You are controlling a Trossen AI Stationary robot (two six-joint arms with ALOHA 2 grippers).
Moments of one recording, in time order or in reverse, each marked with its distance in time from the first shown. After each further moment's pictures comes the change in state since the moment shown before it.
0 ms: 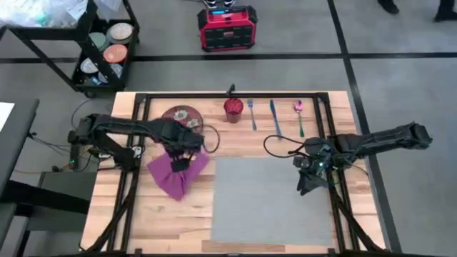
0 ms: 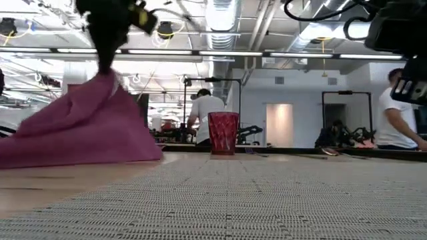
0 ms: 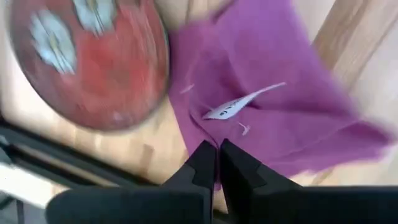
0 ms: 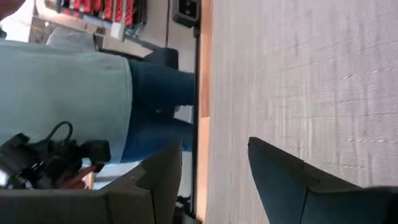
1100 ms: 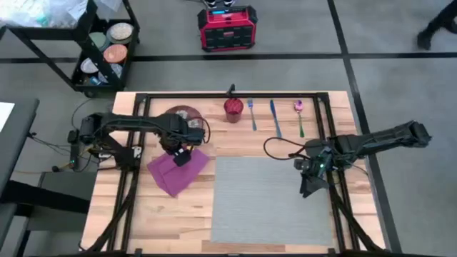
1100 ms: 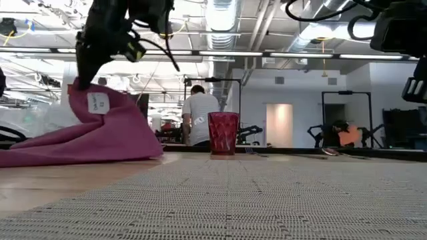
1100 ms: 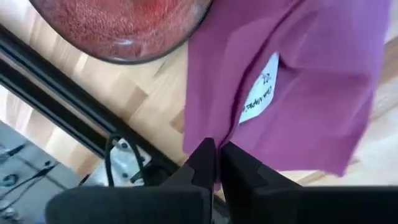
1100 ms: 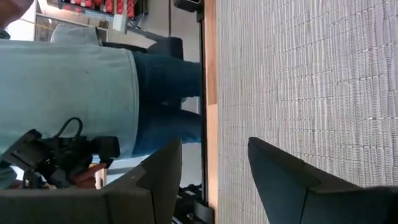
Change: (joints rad) left arm 0.104 0.018 -0.194 -0.045 0.081 -0.322; right arm 0.049 0.000 0.000 -0.010 -0.039 0.068
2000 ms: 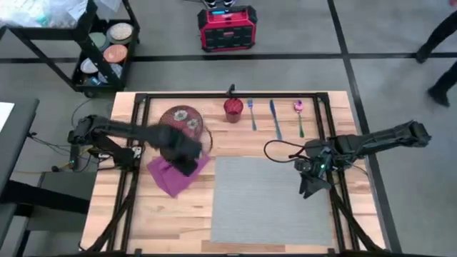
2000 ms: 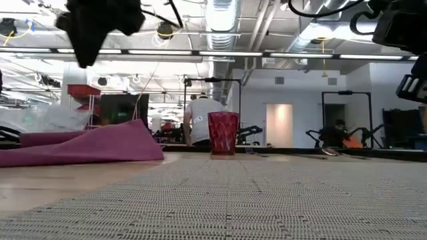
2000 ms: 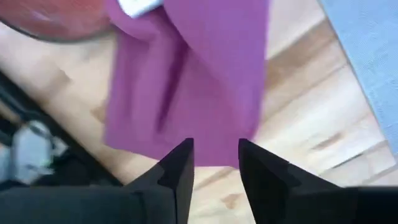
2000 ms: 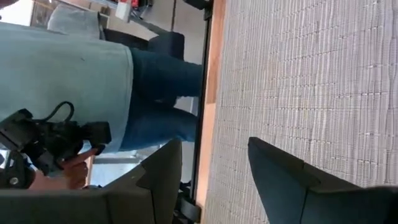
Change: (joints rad) left arm -0.318 -0.050 0.072 0.123 0.058 -0.562; right arm 0.005 0.000 0.000 -0.001 -0.003 -0.122
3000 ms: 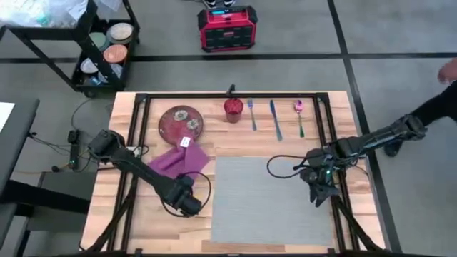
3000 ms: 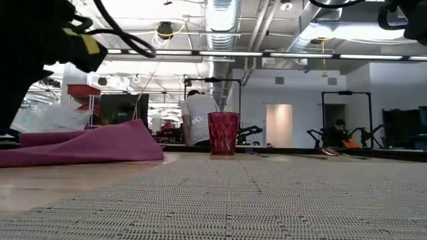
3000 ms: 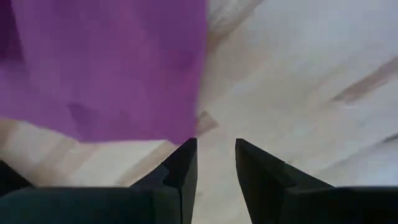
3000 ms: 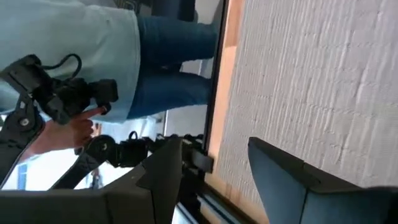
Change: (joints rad) left arm -0.304 0.261 -0.151 0.284 0.046 -0.158; right arm 0.163 0.000 0.001 -0.071 -0.051 0.016
